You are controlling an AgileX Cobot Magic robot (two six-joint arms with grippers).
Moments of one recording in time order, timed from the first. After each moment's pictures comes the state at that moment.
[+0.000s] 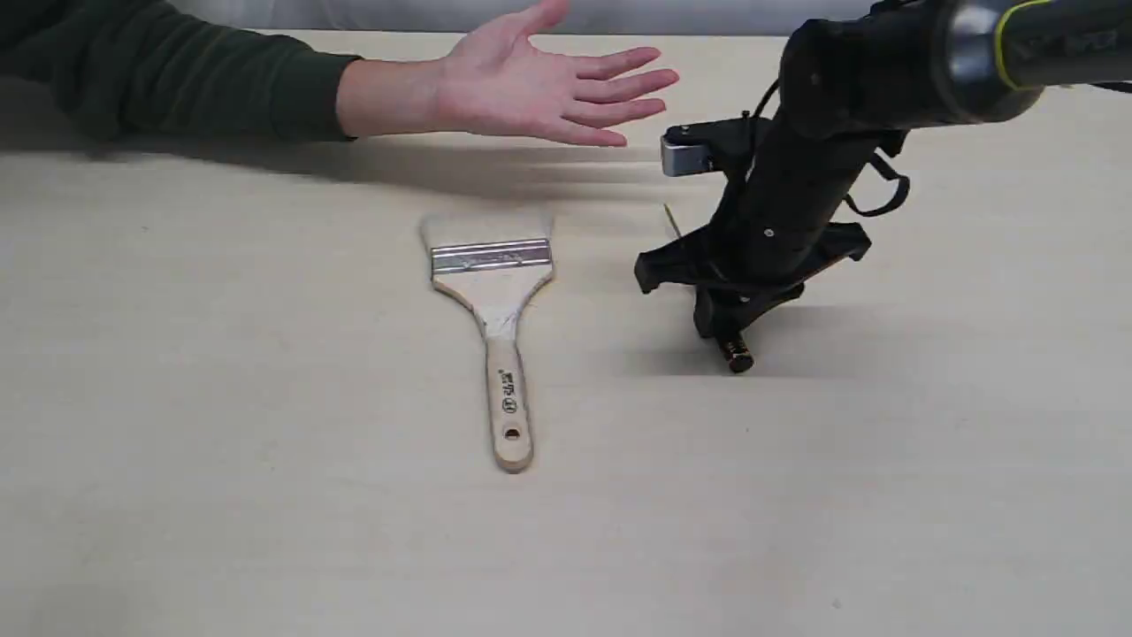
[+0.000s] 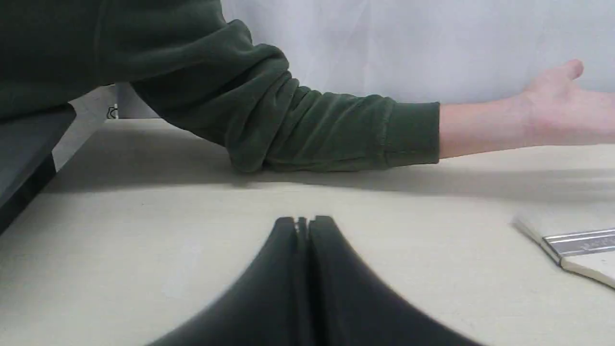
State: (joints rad) left arm 0.00 0.00 0.00 0.07 0.26 -0.07; right arm 0.33 2.09 -1.30 0.12 0.78 0.02
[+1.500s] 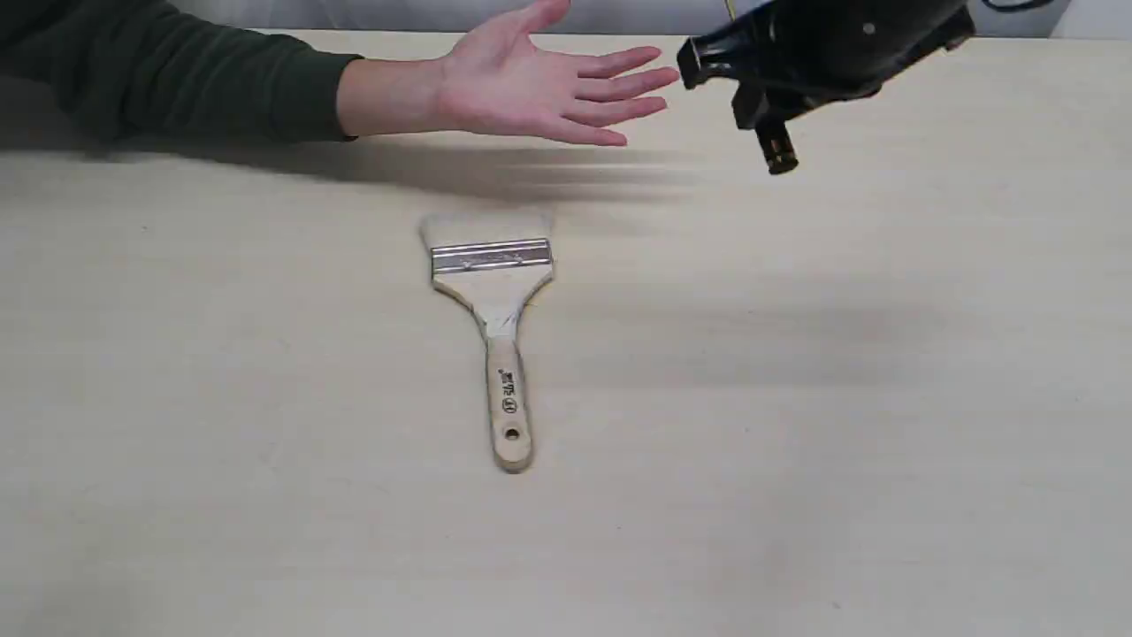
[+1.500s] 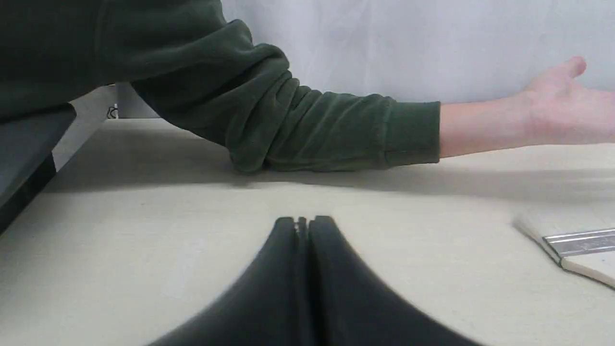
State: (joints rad) left arm 0.00 0.00 0.00 0.07 0.26 -0.07; right arm 0.33 1.72 -1.38 0.02 0.81 0.08
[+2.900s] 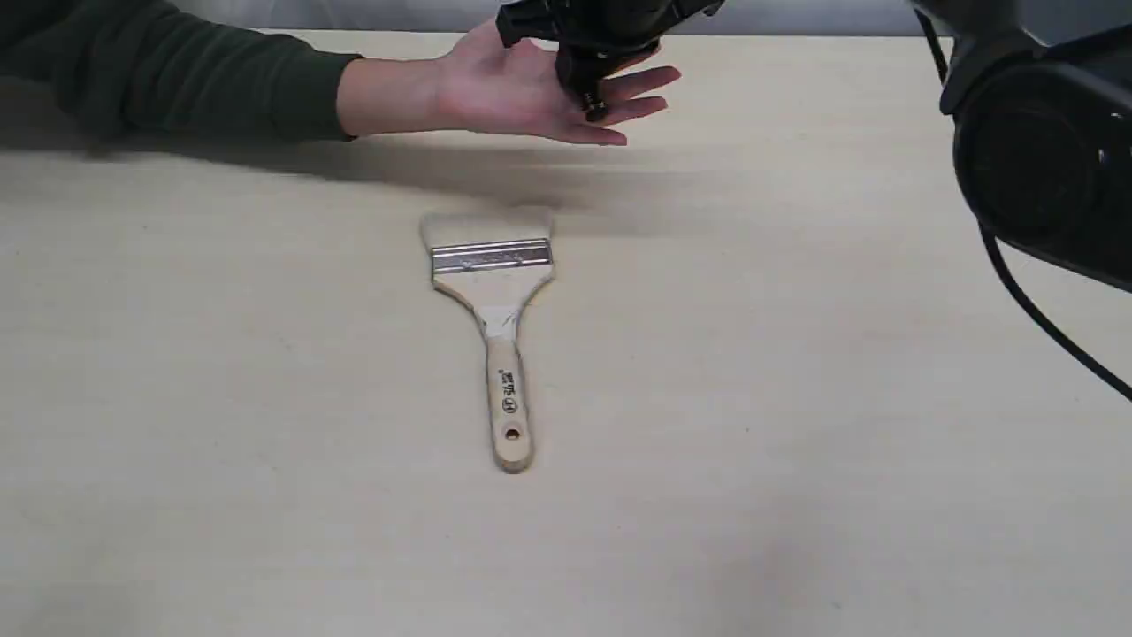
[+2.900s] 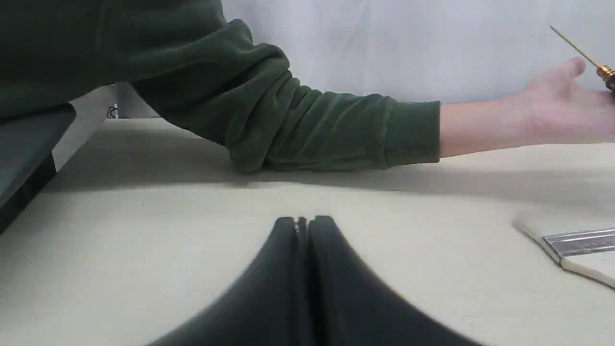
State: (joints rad) left arm 0.00 0.00 0.00 0.07 0.26 -0.07; right arm 0.40 2.41 -2.26 0.08 1.03 0.04
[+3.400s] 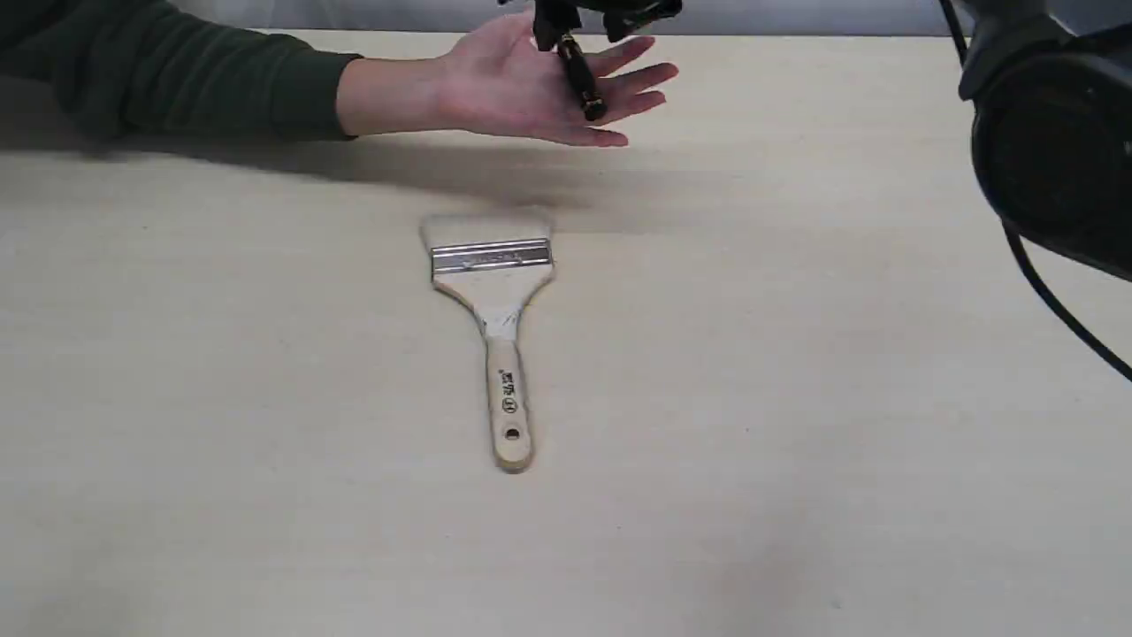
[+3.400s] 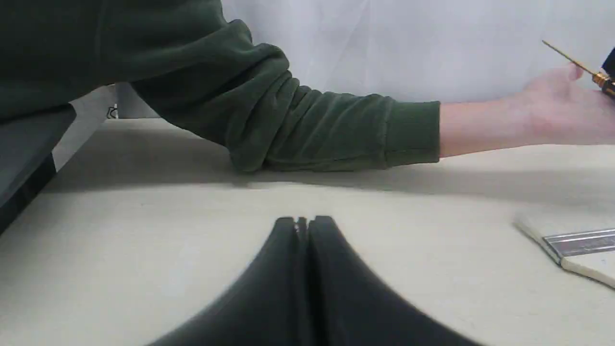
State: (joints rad) left arm 0.00 0.00 0.00 0.07 0.26 -0.07; right arm 0.40 2.38 -2.29 0.08 1.03 0.09
